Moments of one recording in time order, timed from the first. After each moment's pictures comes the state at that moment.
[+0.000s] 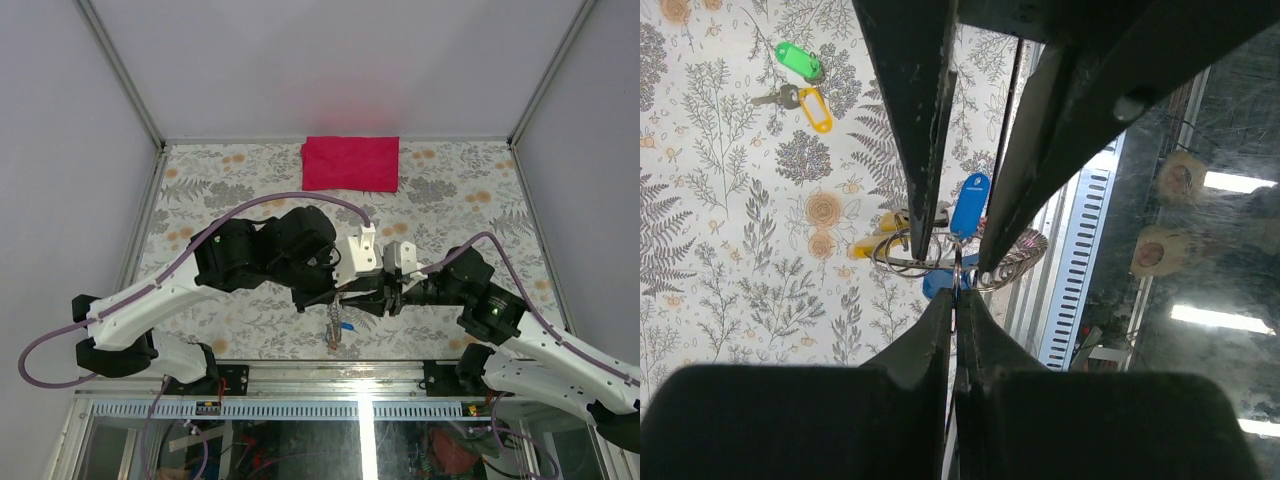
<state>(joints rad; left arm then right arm) -1.18 1.41 1.82 -1.29 0.19 0.14 0.95 0.74 0.75 -0.01 -0.58 -0.04</state>
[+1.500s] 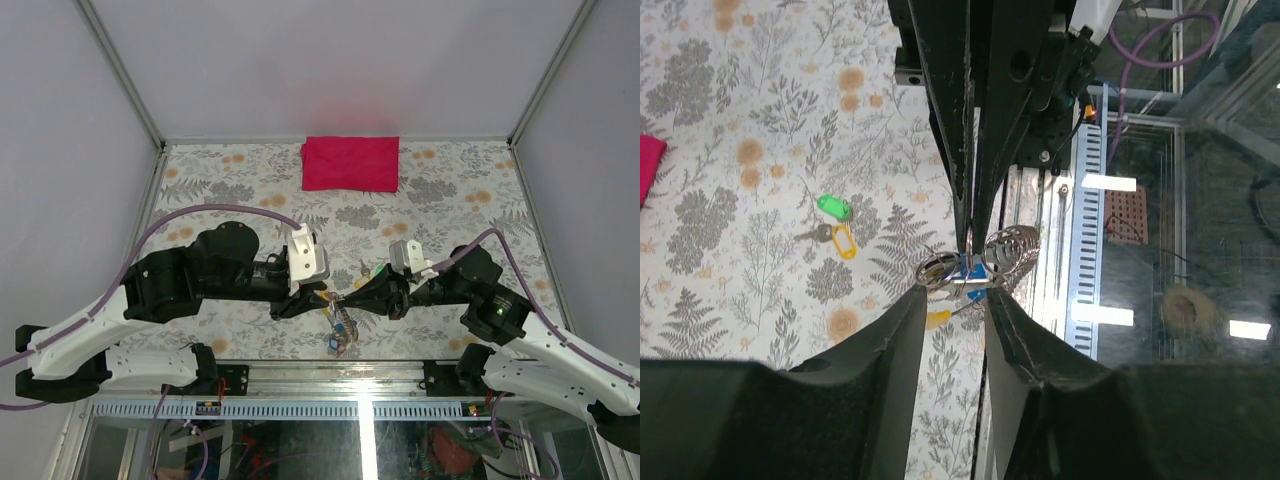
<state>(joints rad) -1.19 1.05 1.48 -0.88 0.23 0.11 0.95 0.74 0.77 0.02 -0.68 0.03</state>
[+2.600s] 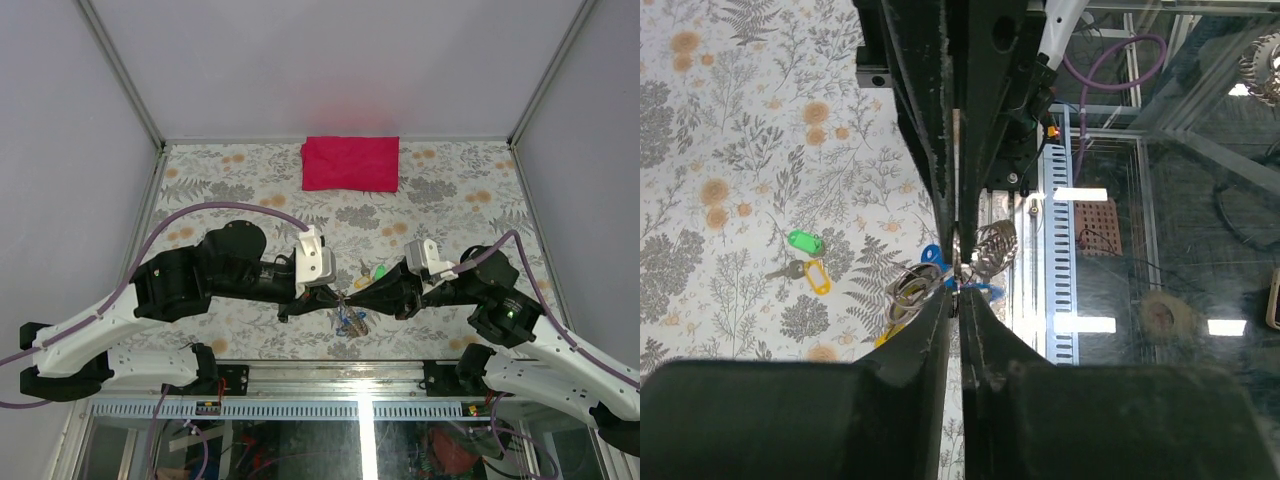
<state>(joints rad) -1.20 1.06 1.45 -0.78 0.32 0.11 0.95 0.70 0.81 0.05 -0.70 0.06</state>
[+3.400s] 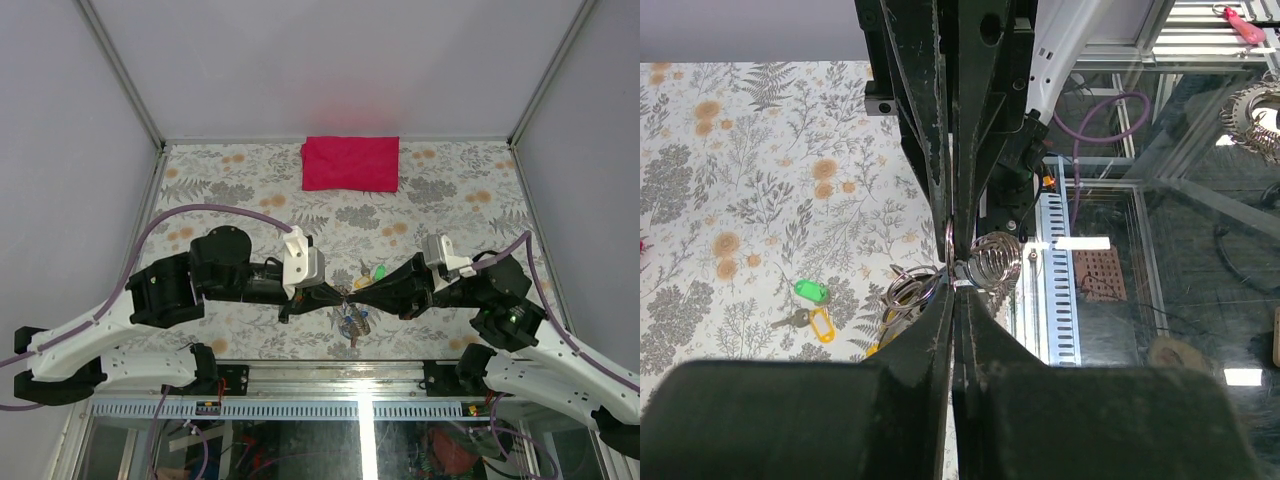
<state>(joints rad) -1.20 1.00 1.36 -0.62 0.33 0.09 0.95 0.66 0.78 0.17 -0.65 0.16</state>
